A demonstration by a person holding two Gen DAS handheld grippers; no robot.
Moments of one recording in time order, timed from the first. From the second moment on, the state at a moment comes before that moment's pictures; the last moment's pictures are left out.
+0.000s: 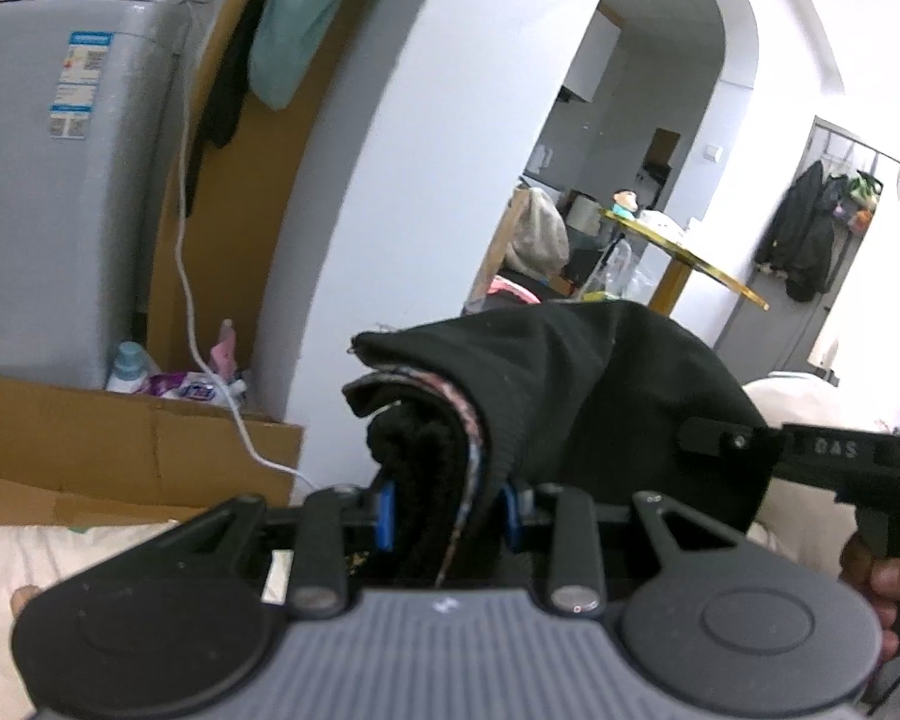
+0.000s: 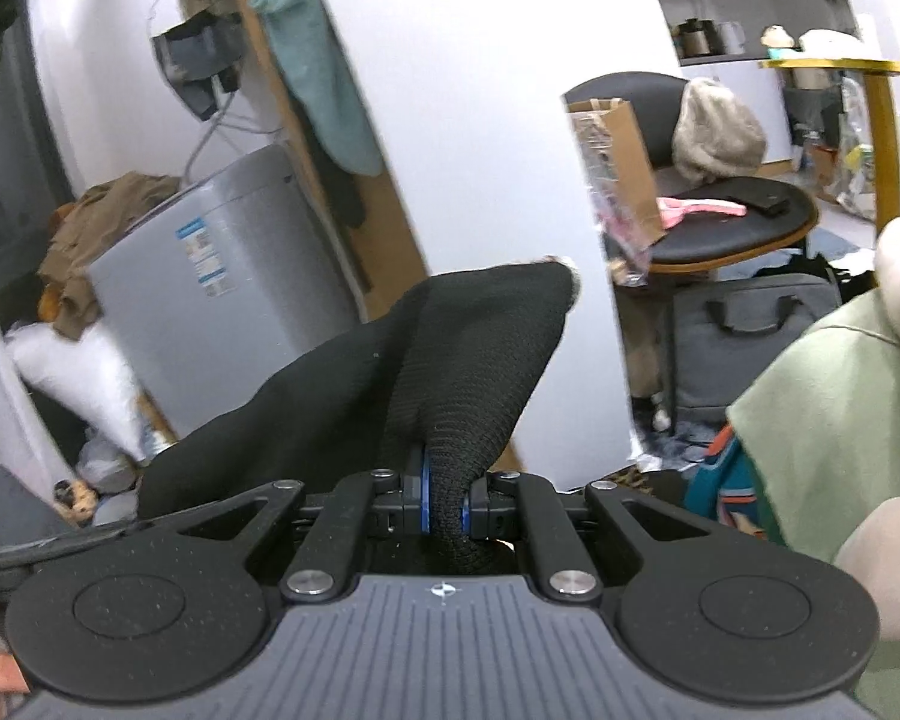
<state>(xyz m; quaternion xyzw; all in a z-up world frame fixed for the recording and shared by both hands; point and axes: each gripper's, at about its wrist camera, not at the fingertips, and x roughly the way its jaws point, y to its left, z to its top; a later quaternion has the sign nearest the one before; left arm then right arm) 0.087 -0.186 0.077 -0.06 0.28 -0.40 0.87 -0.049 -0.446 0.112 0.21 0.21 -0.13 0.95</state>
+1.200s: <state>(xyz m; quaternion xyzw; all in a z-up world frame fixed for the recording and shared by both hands) 0.161 -0.323 -0.182 -0.12 0.35 -0.47 0.80 0.028 -0.576 -0.125 0.12 0.23 -0.26 0.93</state>
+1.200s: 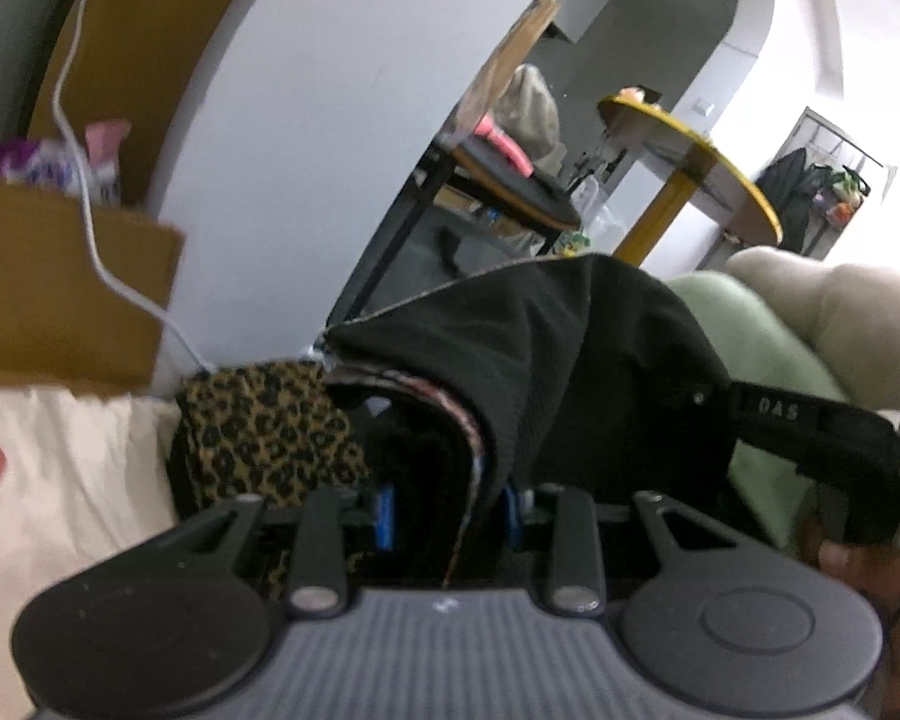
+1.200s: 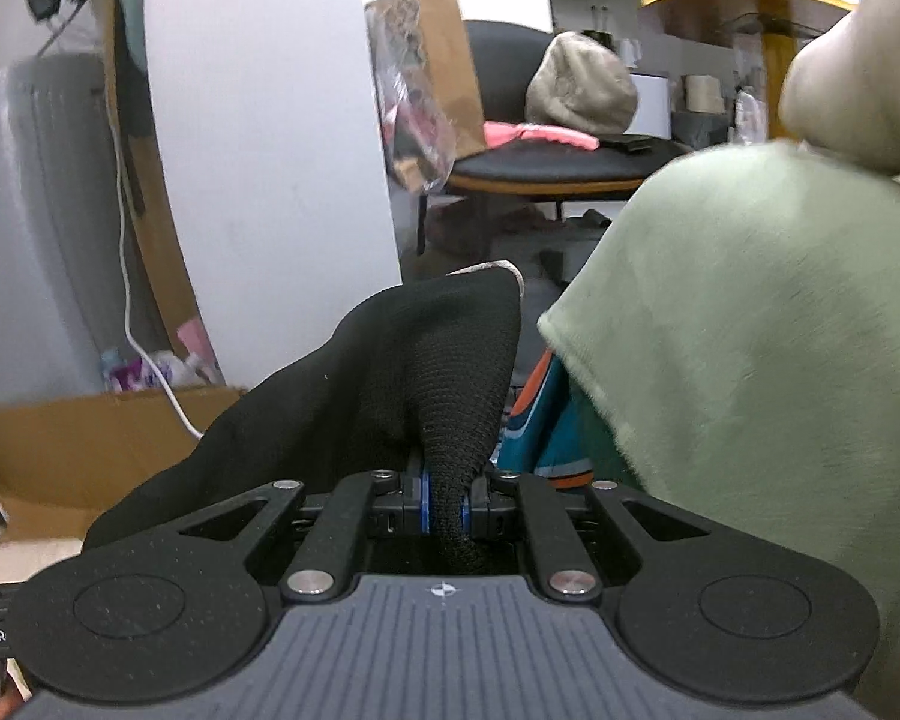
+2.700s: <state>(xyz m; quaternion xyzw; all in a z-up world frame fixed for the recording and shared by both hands) 0.340 -0.374 -0.338 -0.13 0.44 -0.47 0.76 0.221 -0.679 -0.293 0.07 0.34 -0.22 0.91</state>
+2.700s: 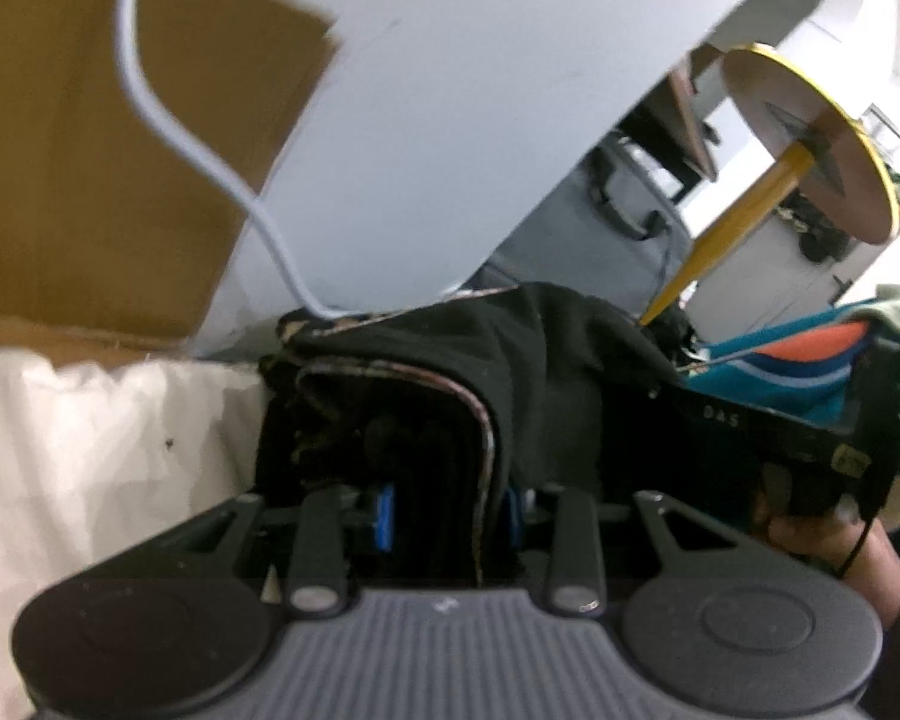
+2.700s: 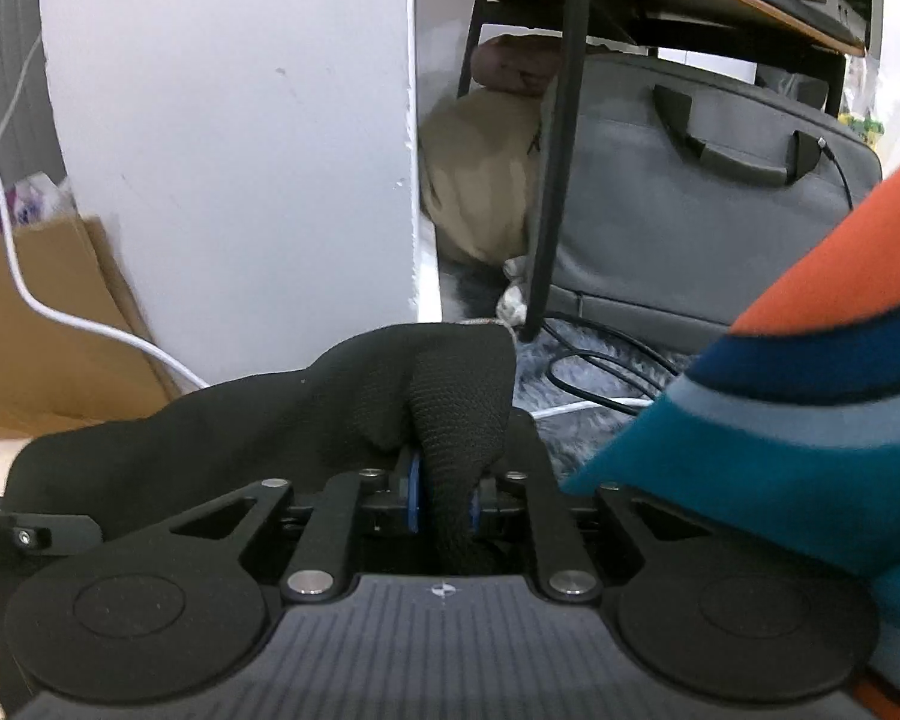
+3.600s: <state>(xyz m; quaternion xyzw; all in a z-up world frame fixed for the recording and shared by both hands) 0.359 -0.365 -0.301 -0.12 0.46 -0.42 0.77 0.184 -0.648 -0.323 0.09 0.31 -0.23 0.92</state>
